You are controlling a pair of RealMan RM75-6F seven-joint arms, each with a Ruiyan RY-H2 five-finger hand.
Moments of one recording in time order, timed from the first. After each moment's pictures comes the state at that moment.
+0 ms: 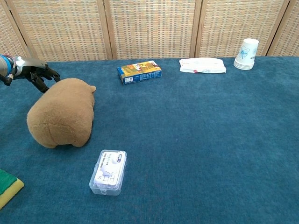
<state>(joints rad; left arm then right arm) -0.95 -1.43 -0.14 -1.06 0.52 0.43 0.08 0.11 -1.21 0.09 -1.51 -1.47 1.45 0.00</state>
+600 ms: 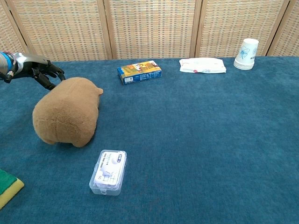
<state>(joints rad) -0.92 -1.40 -0.19 -1.13 0.60 0.45 -0.02 0.11 -1.20 0.08 -1.53 -1.47 1.45 -0.01</state>
